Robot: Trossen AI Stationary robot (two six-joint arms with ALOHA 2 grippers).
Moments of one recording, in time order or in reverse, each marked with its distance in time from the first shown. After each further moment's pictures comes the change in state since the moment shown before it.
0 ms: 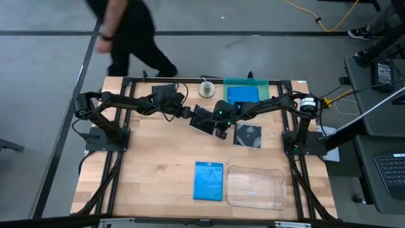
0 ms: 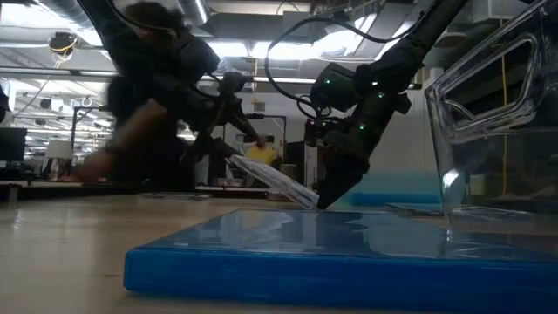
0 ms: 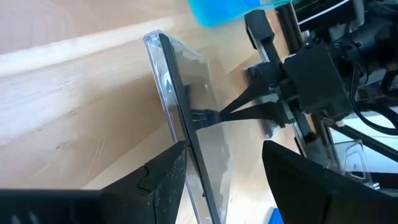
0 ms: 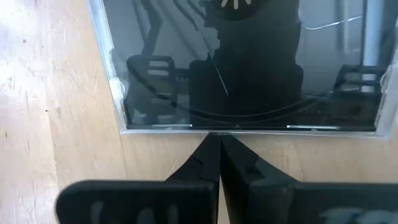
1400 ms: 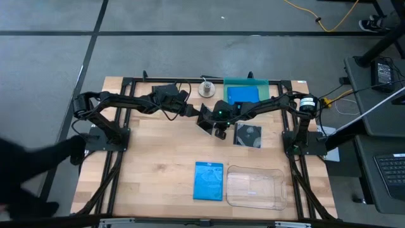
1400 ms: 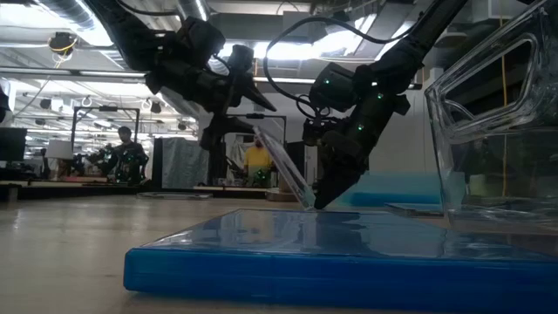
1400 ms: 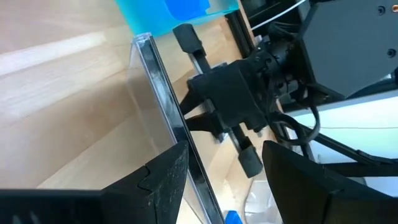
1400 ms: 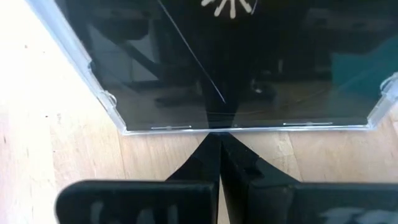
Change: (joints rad) left arm -0.022 0.000 0.074 0.018 0.051 -0.034; right arm 0.000 0.002 0.001 0.016 0.000 -0.011
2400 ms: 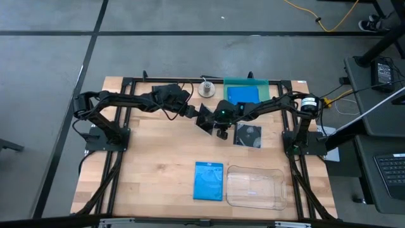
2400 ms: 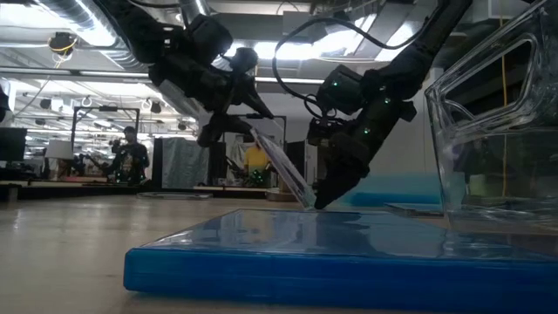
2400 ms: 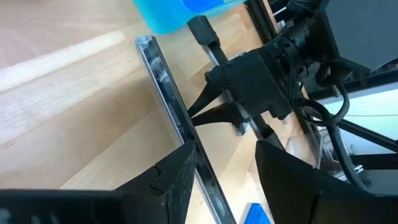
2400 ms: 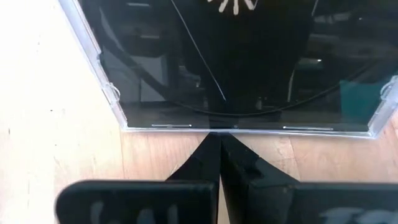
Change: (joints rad) left arm -0.022 0.017 0.059 -0.184 -0.036 0.099; right arm -0.002 -0.006 -0.083 0.118 -0.044 -0.043
